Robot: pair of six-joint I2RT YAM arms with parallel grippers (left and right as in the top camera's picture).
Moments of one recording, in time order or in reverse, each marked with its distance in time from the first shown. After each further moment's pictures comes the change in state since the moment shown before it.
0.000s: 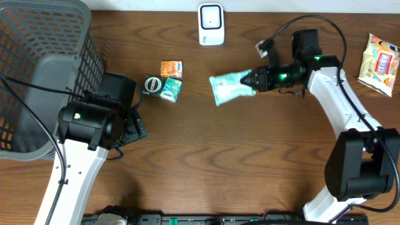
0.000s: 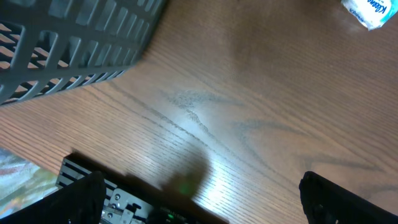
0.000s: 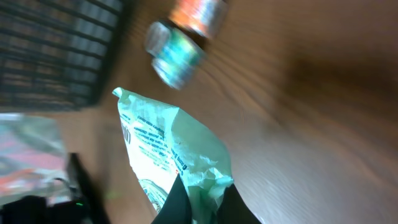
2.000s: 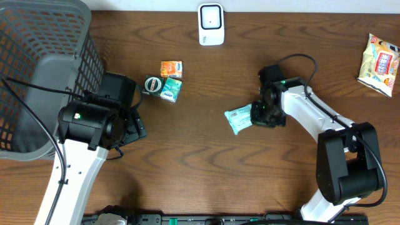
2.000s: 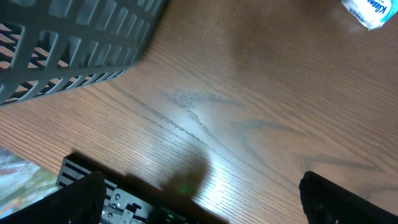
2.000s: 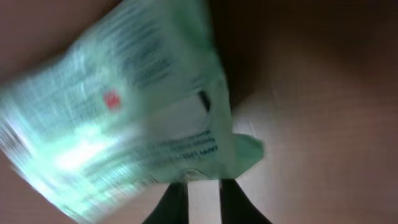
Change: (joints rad) left arm 0.000 0.000 0.000 0.000 0.000 0.000; right arm 0.169 0.000 -0.251 -0.040 0.716 0.532
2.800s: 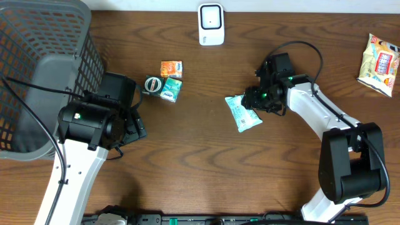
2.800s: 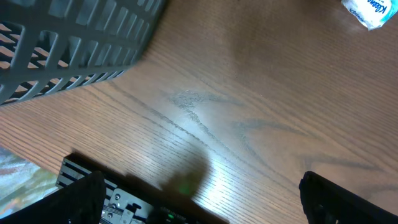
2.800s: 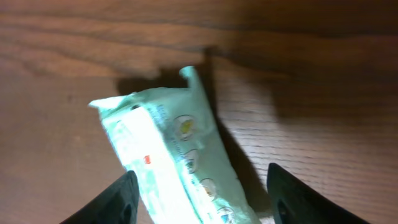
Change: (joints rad) left arm 0.000 0.000 0.000 0.000 0.000 0.000; right arm -0.049 0.000 0.029 0.192 -0.181 -0.178
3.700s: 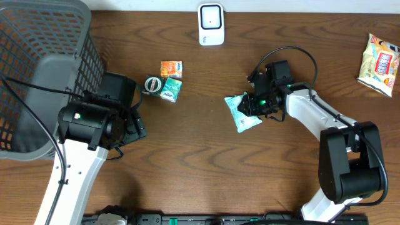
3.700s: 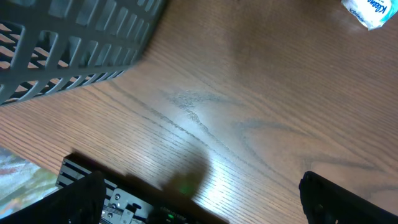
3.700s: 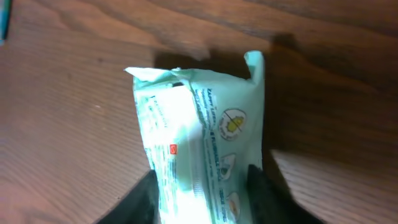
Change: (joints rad) left arm 0.000 0.000 0.000 0.000 0.000 0.000; right arm 0.000 0.001 -0.095 0.121 -0.139 -0.145
